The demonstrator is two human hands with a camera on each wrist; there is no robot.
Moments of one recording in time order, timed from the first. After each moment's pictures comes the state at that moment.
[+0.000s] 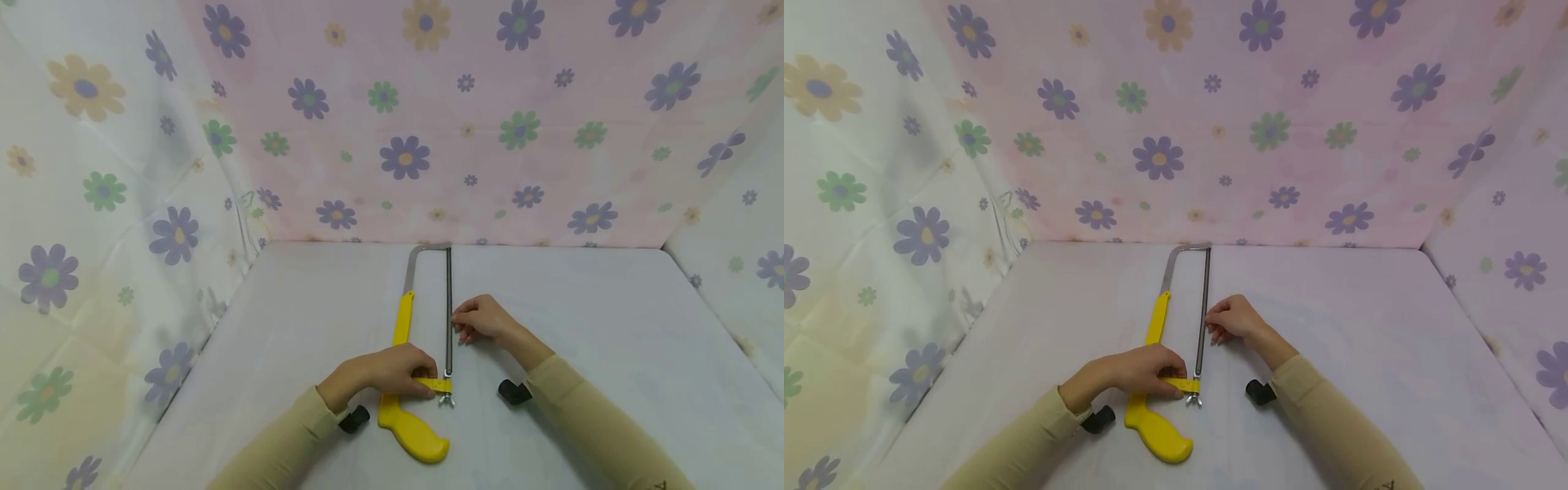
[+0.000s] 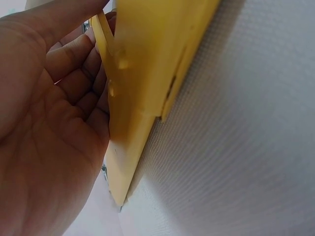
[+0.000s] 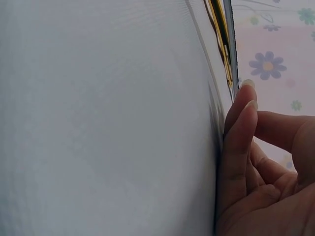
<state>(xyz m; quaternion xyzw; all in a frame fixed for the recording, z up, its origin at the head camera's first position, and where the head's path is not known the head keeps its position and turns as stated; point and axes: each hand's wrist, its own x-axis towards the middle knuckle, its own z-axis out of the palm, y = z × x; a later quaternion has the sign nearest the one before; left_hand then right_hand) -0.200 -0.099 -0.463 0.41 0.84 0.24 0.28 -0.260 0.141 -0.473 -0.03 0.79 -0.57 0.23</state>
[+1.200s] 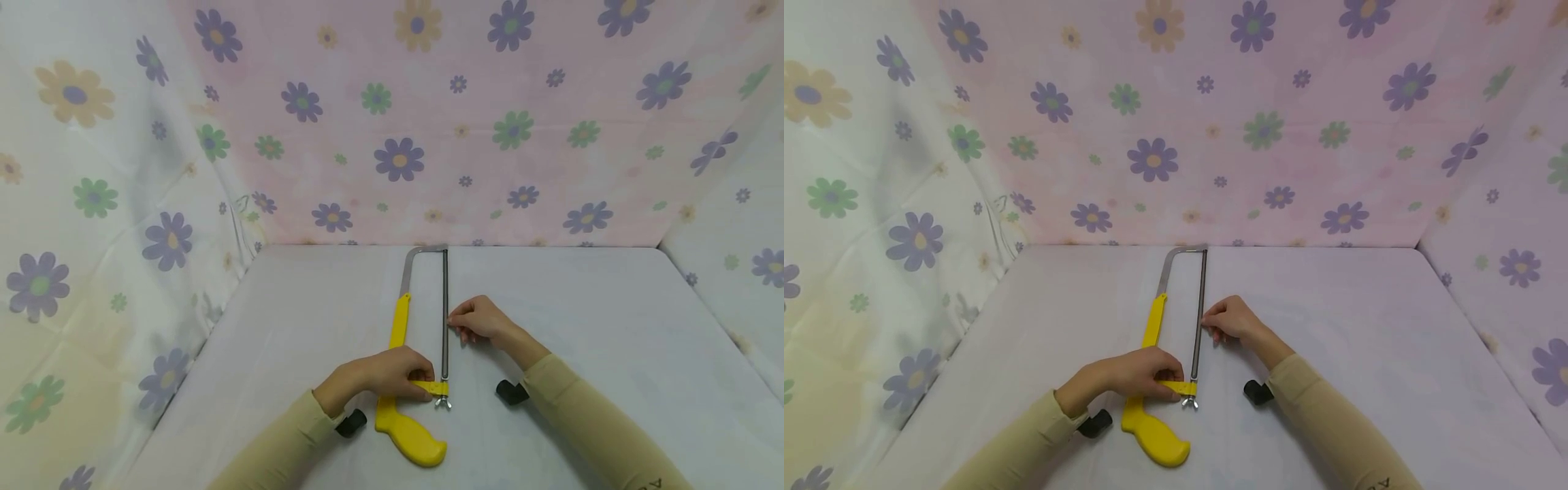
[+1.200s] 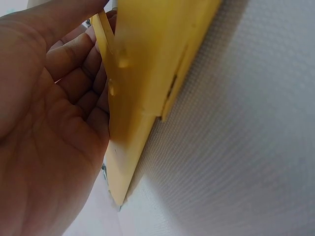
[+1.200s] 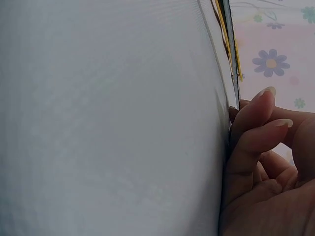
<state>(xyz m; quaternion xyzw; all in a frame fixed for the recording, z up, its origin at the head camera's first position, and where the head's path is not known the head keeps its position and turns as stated) -0.201 -0.098 -0.464 0.40 0.83 0.26 0.28 -0.263 0.144 -0.477 -0.05 0.80 -0.56 0.22</state>
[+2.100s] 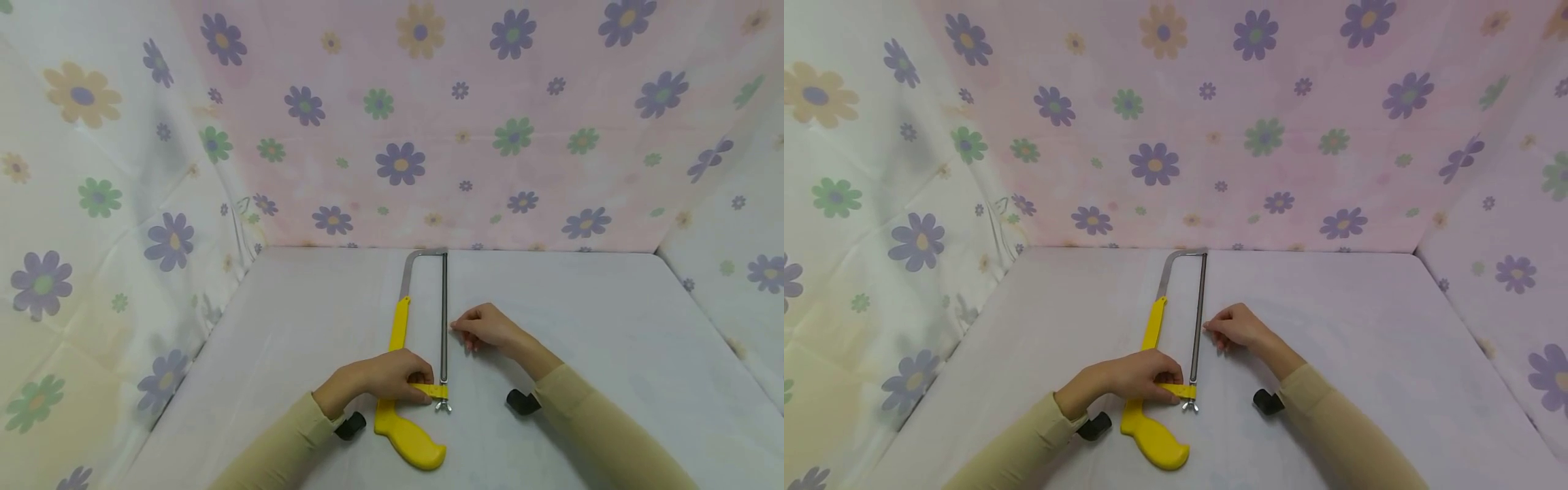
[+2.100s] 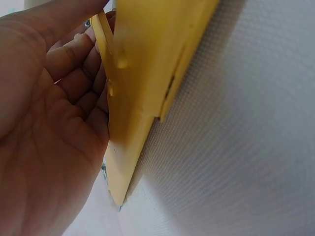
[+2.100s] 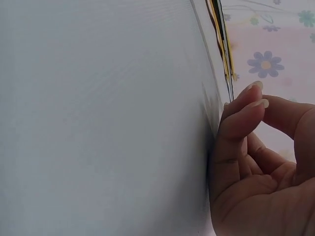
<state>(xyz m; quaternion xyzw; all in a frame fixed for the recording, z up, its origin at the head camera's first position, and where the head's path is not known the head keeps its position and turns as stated) -0.199 -0.098 -0.461 0.40 0.83 0.25 0.28 -0.249 0.152 -0.469 -0.06 0.82 -0.53 0.23</state>
